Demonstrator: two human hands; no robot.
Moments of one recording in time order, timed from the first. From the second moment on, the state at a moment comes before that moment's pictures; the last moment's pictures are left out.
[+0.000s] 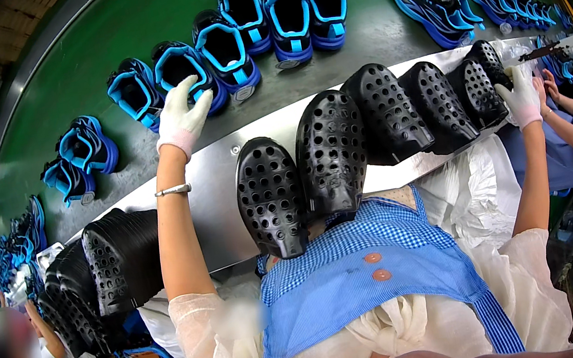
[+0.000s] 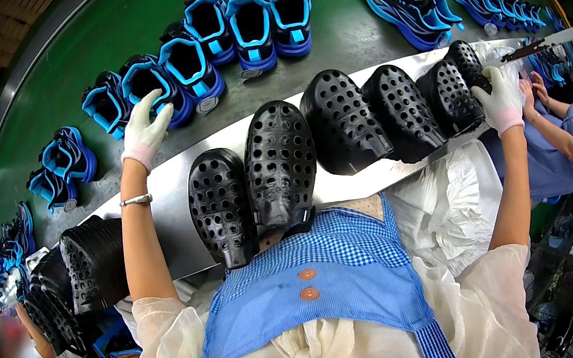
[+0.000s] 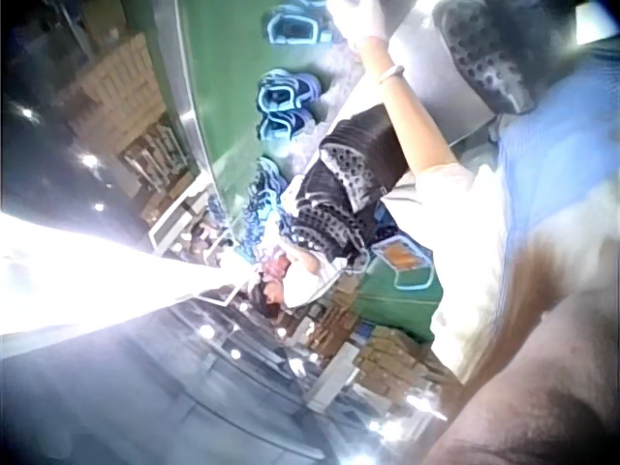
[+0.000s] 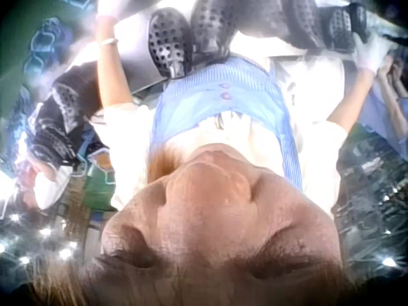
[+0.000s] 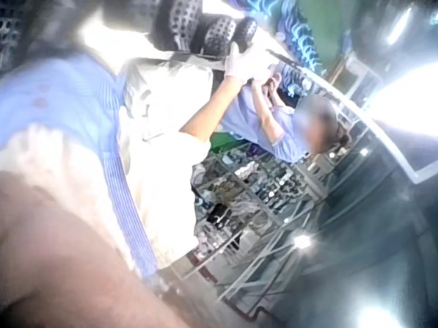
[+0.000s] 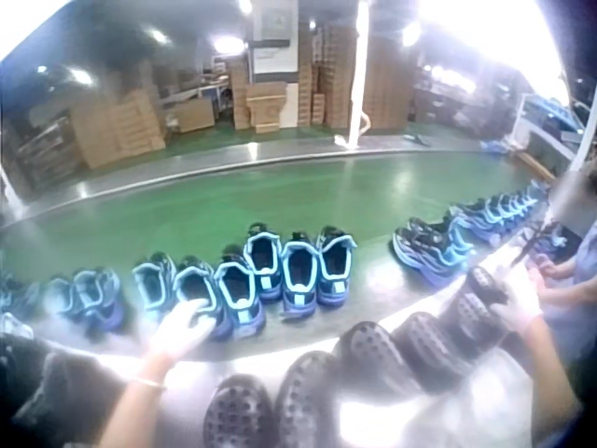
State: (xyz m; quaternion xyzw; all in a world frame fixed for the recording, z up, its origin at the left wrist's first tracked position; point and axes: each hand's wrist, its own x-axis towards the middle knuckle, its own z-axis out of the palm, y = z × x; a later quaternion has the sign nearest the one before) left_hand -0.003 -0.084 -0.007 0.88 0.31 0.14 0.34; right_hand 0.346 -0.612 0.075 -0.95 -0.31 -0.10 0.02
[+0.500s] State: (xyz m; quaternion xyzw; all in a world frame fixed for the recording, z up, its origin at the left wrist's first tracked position) left_hand 0.001 -0.132 0.061 0.65 0.15 0.23 0.71; right_hand 0.189 -0.367 0.178 -0.77 -0.59 -0.11 0.21
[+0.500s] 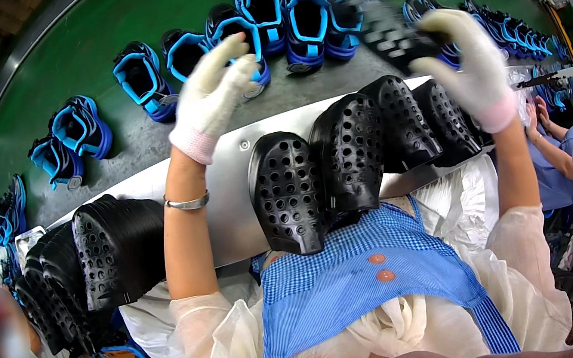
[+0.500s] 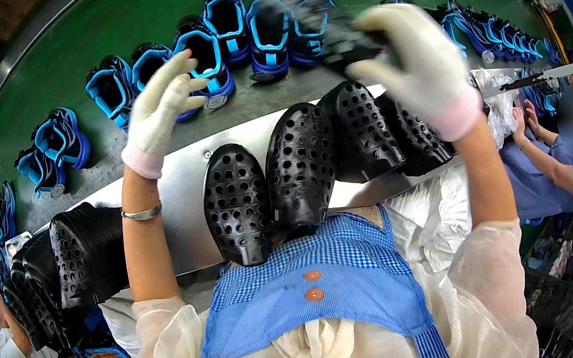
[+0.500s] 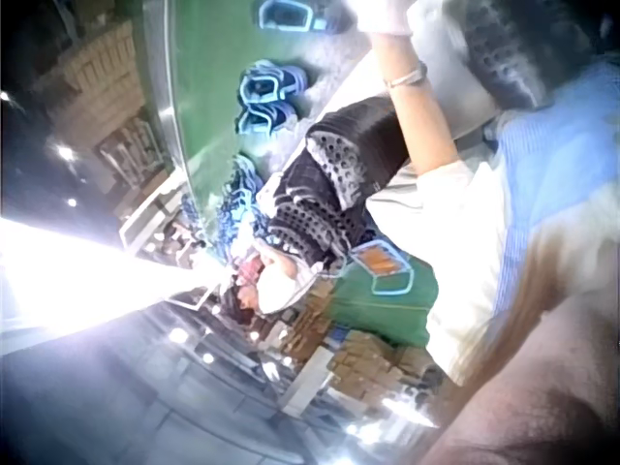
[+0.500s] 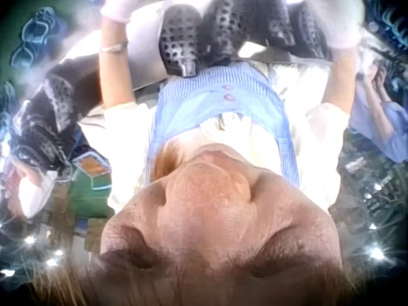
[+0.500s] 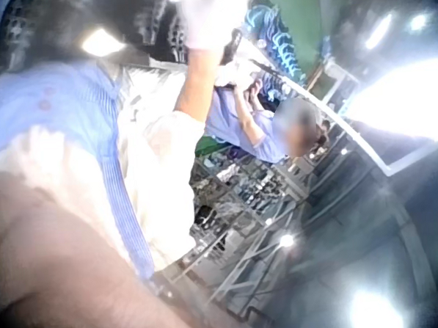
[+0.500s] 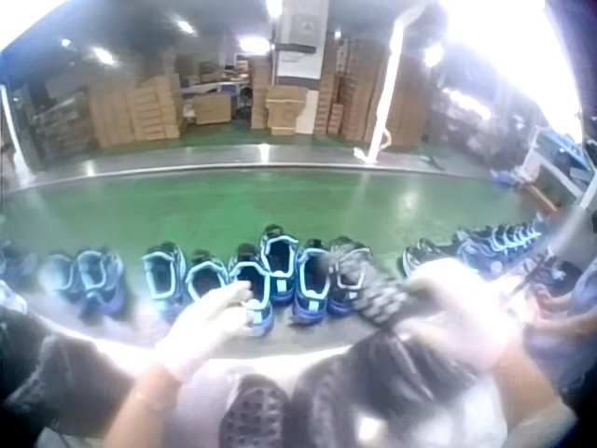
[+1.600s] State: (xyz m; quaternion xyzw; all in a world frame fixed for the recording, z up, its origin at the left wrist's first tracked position) left_hand -0.008 -0.100 -0.029 0.83 0.37 0.31 0.29; right_hand 0.161 -0.127 0.144 -0.74 -0.61 0.28 -0.01
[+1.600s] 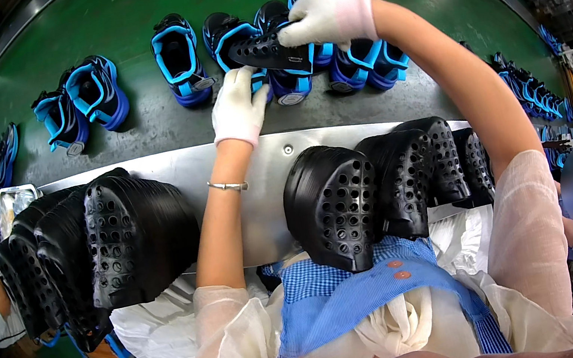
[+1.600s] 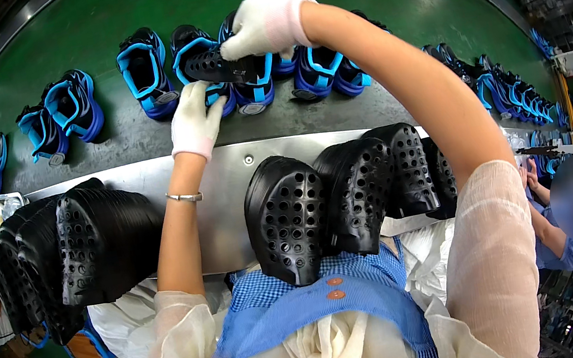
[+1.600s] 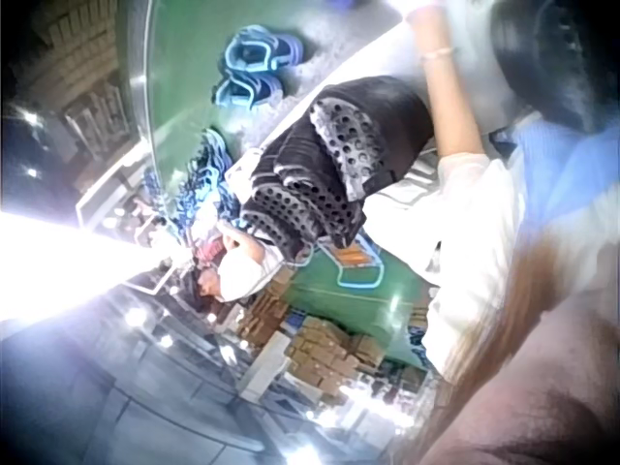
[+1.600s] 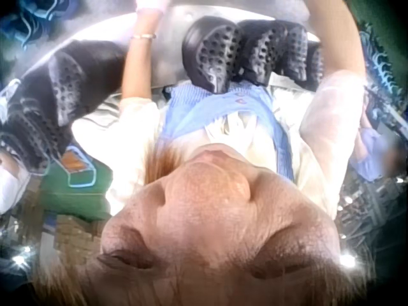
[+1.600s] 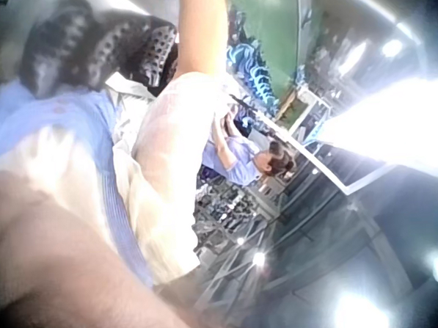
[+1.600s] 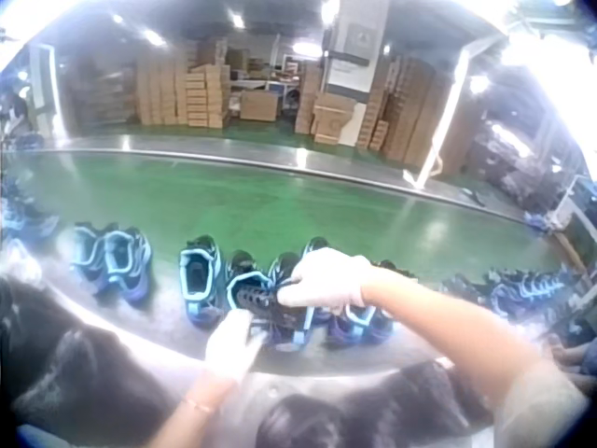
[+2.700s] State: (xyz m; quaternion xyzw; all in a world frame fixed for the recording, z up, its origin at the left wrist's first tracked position) left_hand 0.021 -0.056 0.004 0.84 0.45 -0.13 0.29; right_hand 0.115 -0.049 0.038 -0.69 -0.70 0.12 -0.16
